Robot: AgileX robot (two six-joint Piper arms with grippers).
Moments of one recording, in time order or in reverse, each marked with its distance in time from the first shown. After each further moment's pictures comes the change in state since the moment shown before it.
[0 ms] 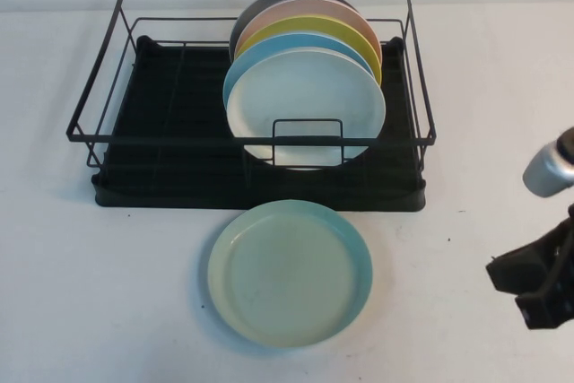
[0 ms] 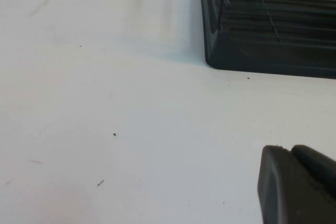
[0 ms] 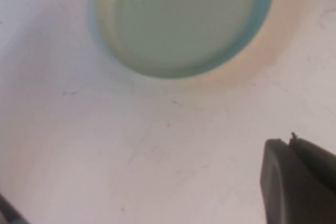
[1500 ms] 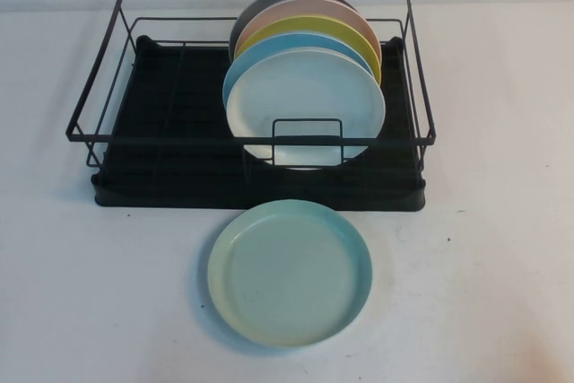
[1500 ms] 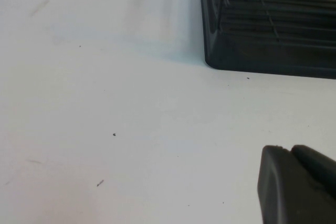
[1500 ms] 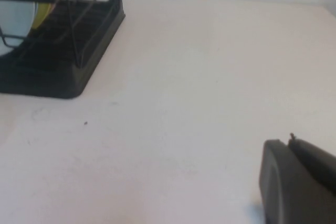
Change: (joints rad) right arm -0.427 -1.036 0.886 -0.153 -0.639 0.016; left arm 0.000 0.000 0.000 0.000 0.000 0.000
